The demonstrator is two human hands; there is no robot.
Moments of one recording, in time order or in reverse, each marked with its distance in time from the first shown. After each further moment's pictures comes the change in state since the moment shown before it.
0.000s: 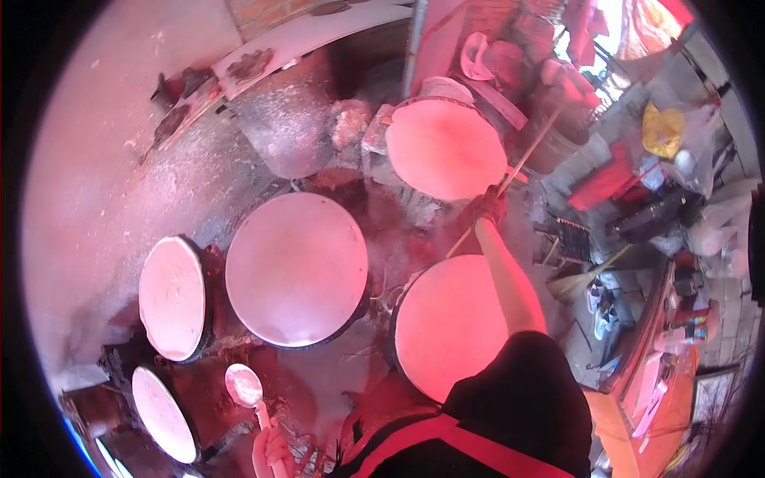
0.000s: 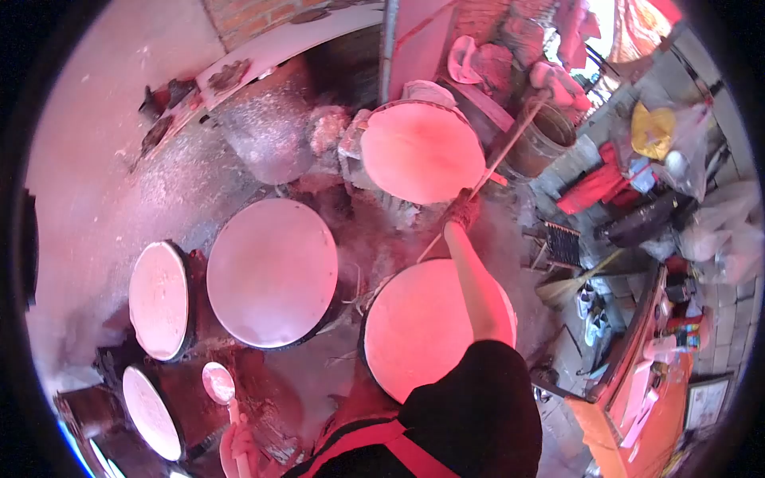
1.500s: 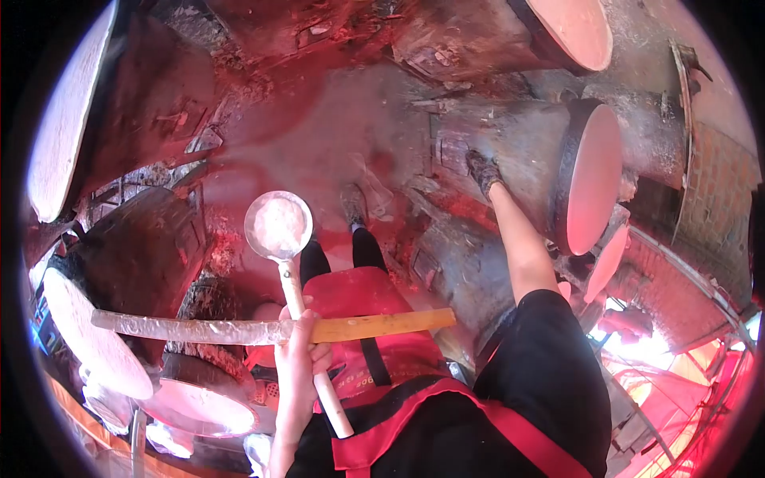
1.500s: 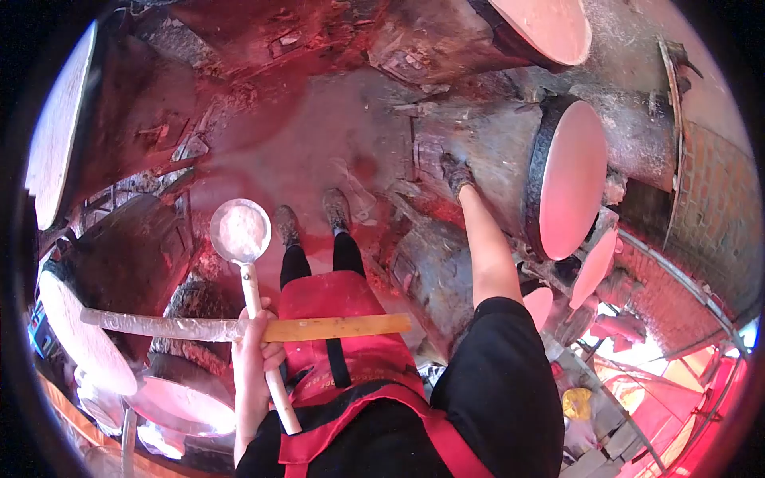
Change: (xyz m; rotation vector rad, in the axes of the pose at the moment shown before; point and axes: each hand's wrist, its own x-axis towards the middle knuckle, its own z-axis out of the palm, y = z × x) left_hand -0.069 0.038 -0.333 -0.167 0.456 0.346; right_hand -0.535 0.232 0.122 1.852 1.484 1.717
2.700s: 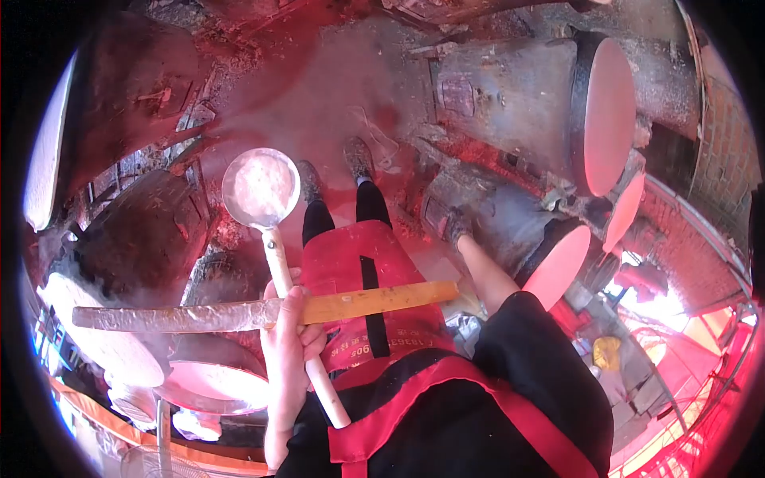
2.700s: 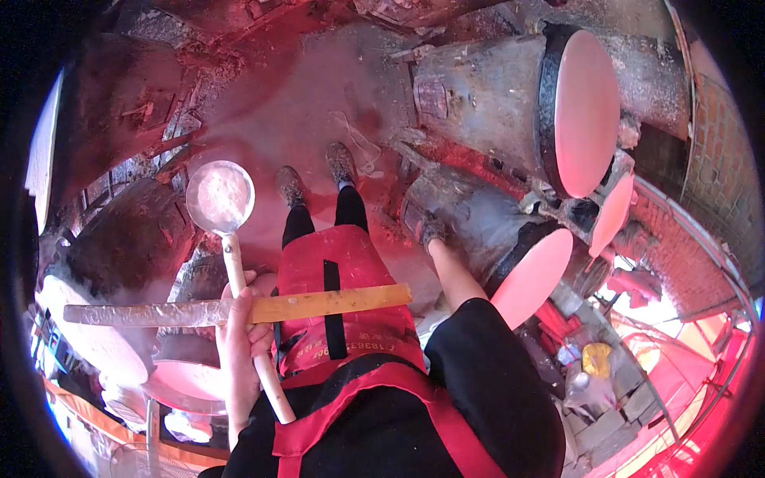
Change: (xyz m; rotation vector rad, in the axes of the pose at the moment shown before) left_hand -0.020 0.012 0.000 0.190 -0.010 0.009; right_hand -0.181 -0.171 0.192 -0.009 -0.159 0.022
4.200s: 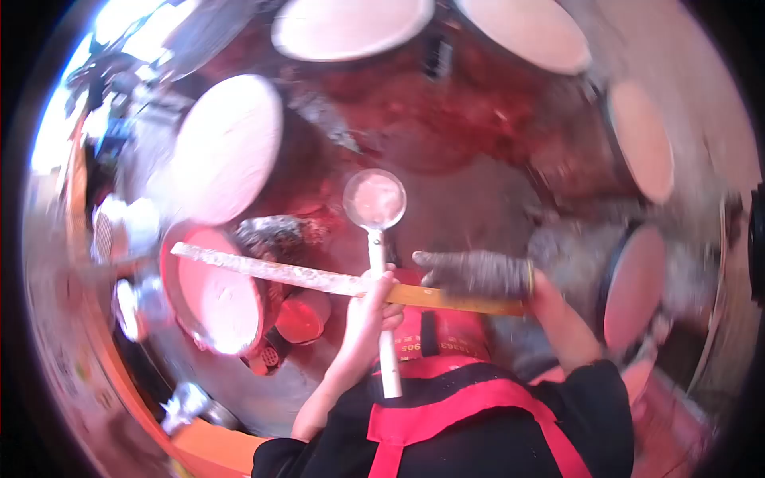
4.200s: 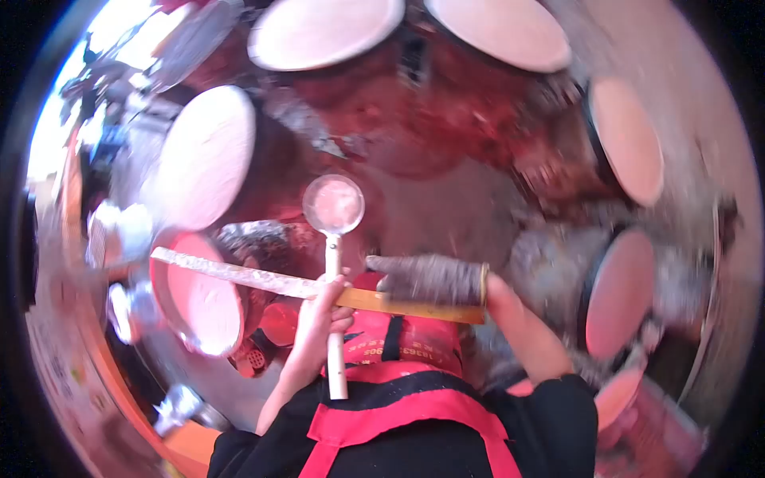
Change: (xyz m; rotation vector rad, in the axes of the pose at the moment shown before) left_hand -0.076 -0.052 -0.047 -0.605 0.054 0.356; right_hand -0.285 -0.088 -0.387 0.672 -0.246 -1.424
